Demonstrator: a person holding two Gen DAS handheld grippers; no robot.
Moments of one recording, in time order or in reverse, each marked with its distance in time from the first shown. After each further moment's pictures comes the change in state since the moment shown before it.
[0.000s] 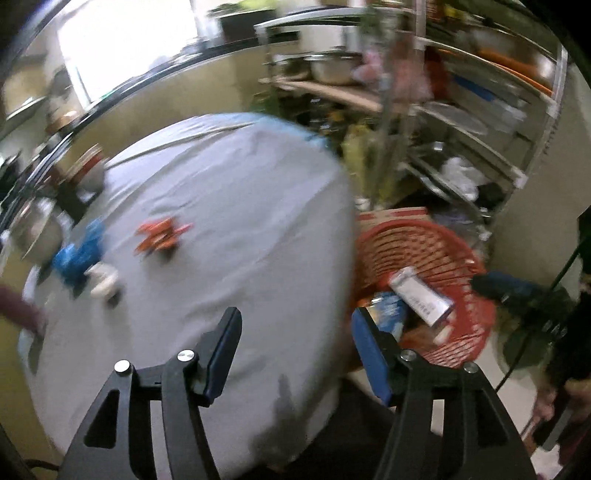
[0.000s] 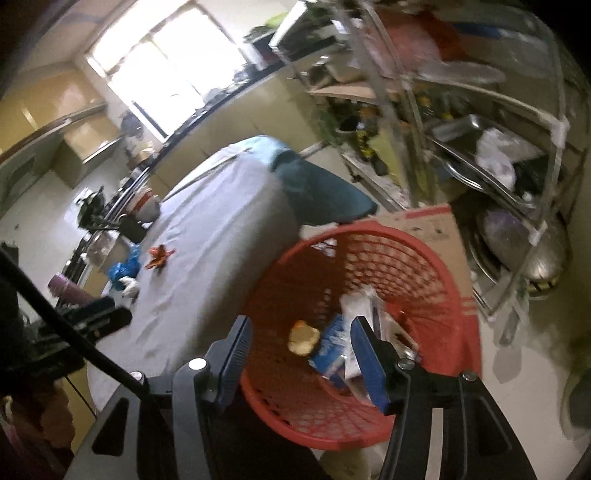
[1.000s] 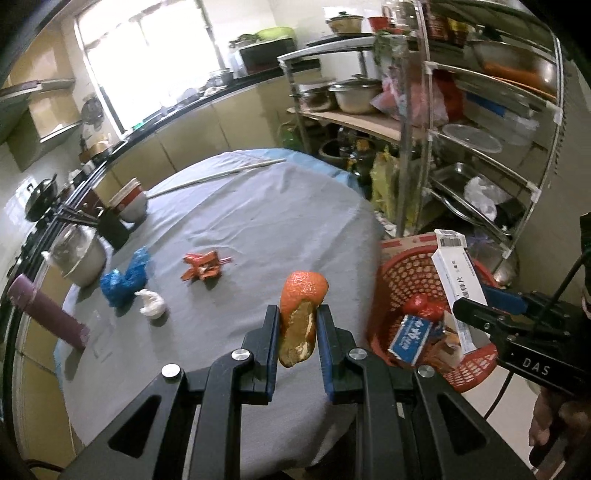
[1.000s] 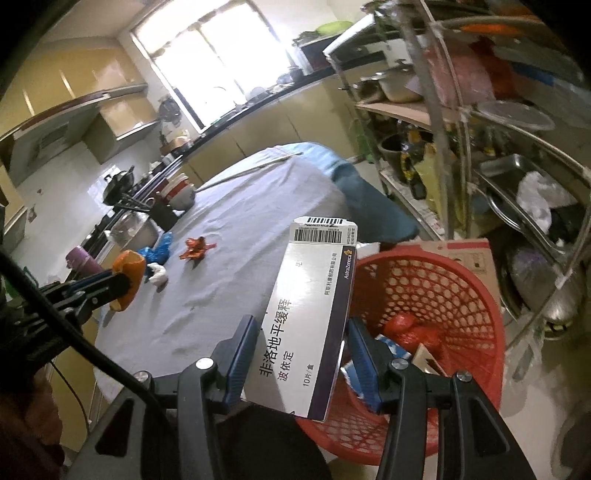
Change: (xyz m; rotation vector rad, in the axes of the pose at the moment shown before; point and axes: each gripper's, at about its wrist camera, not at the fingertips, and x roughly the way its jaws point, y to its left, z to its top) left arm -0.033 -0.025 0.011 0.042 -0.118 0.119; right arm 0.000 0.026 -0.002 -0.095 -0.030 0.028
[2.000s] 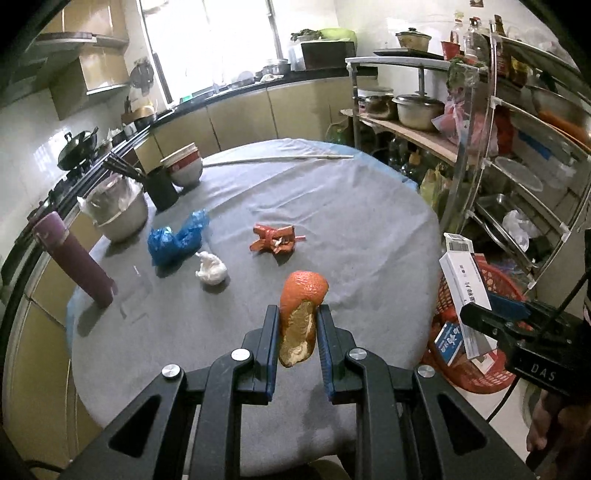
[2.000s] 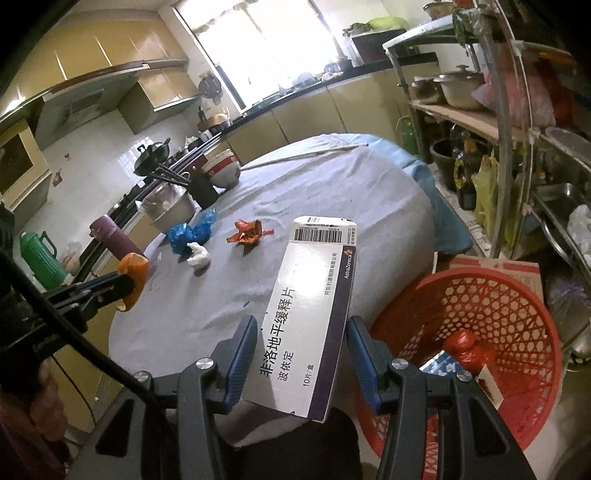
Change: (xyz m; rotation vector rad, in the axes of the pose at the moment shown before) left arm -0.013 0.087 -0.032 -0.192 -0.001 0.078; right arm 0.032 0.082 0.006 -0.145 0.027 0.107
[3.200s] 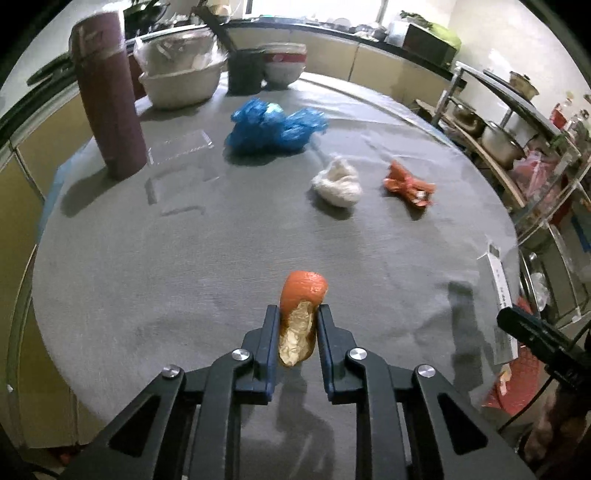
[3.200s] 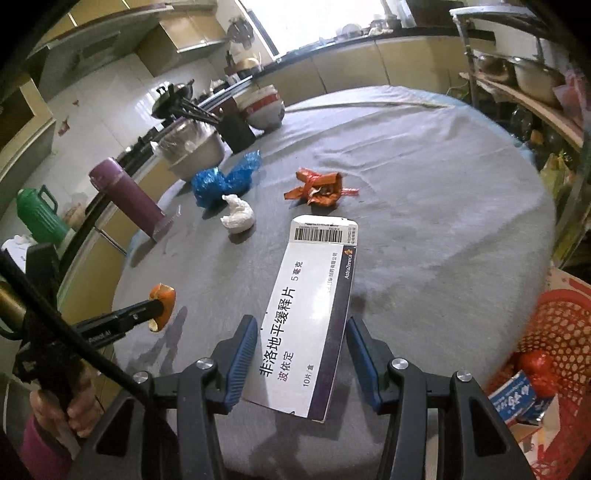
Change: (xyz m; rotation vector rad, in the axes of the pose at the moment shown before) left arm 0.086 0.164 -0.065 -0.399 0.190 -0.087; right arm 0.100 0.086 0.011 -0.097 0.193 0.068
